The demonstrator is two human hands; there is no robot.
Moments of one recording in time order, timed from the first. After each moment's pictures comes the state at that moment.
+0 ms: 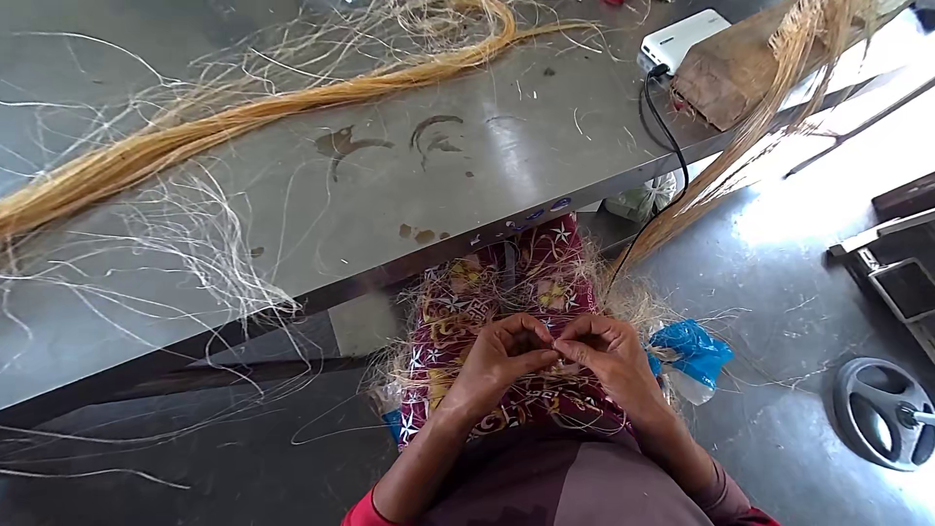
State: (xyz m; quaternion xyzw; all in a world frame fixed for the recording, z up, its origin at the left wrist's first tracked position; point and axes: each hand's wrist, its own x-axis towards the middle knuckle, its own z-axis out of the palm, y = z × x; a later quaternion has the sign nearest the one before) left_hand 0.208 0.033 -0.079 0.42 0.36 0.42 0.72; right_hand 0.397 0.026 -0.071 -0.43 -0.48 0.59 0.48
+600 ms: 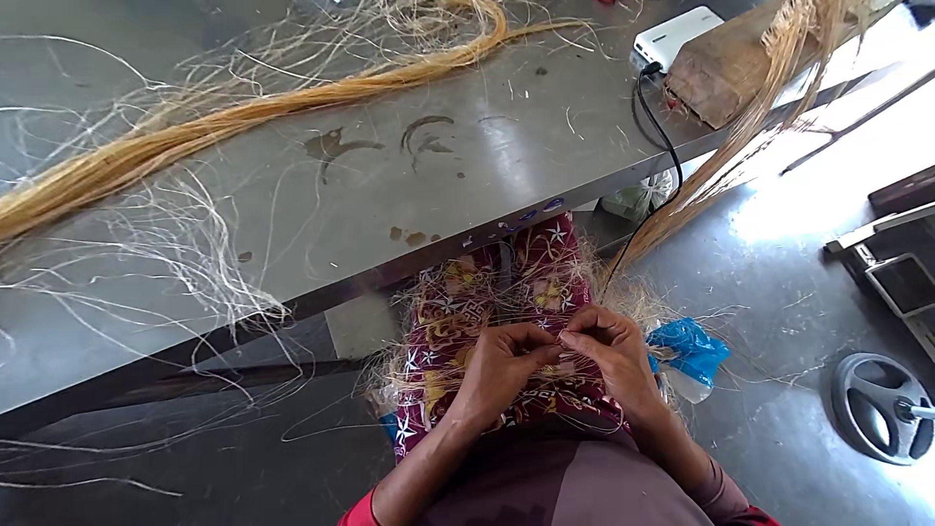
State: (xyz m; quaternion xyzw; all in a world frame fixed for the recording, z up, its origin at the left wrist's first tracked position) left_hand 0.223 0.030 -0.064 0.49 0.47 0.39 0.62; right_hand 0.401 0.028 -0.079 -0.41 -0.46 0.57 0.54
